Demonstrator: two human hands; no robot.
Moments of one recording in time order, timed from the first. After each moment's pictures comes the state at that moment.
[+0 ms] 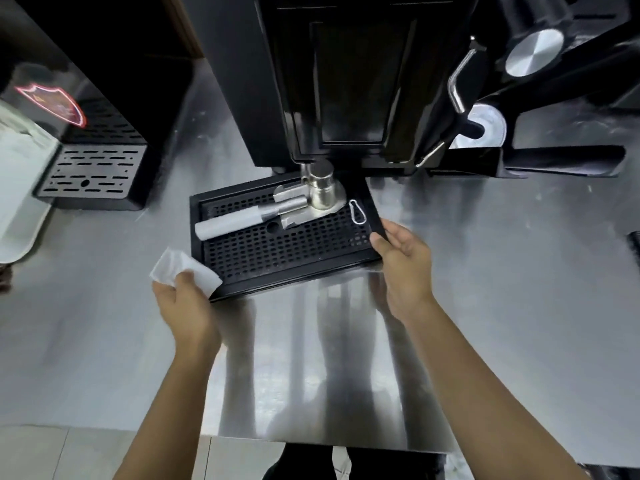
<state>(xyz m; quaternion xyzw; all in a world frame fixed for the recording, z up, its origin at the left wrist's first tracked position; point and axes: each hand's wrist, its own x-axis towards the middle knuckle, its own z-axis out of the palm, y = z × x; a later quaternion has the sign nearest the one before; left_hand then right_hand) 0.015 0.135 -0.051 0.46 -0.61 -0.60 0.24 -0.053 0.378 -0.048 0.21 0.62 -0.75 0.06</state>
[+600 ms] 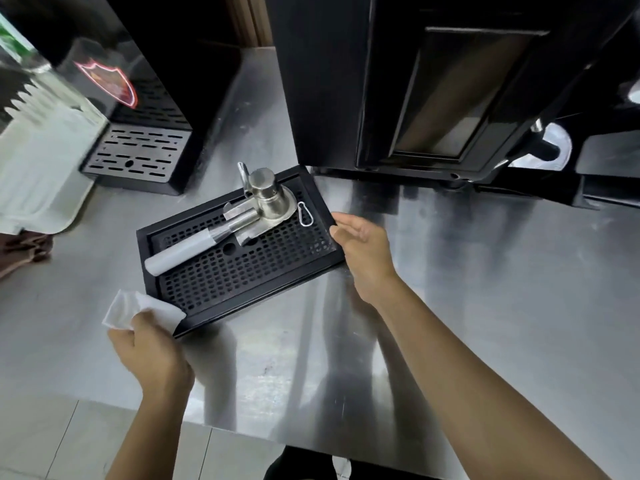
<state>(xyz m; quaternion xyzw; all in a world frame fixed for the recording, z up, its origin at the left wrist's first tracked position) 0.073 0.084 -0.049 0.55 -0.52 -0.55 0.36 -0.080 0.287 -0.053 0.12 0.68 -0.70 0.20</state>
